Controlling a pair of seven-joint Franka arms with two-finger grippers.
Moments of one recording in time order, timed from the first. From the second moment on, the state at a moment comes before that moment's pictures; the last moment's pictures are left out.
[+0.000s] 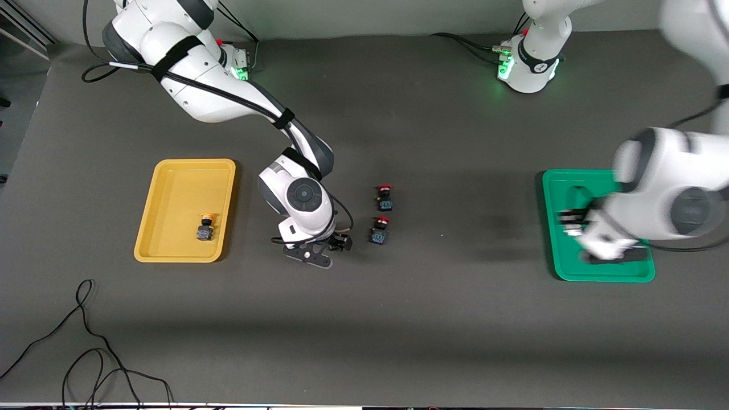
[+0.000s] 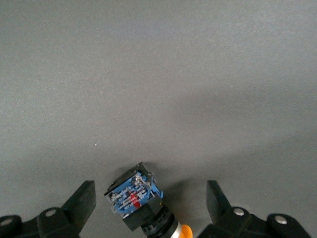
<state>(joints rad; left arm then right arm) 0.45 0.40 -0.47 -1.72 0.24 1.77 -0.17 0.36 0.82 0.28 -1.53 -0.34 2.32 1.12</state>
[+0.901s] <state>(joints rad) 0.61 0.59 -0.45 -1.84 0.46 2.03 -0.06 0.37 0.84 0.28 -1.57 -0.44 2.41 0.82</state>
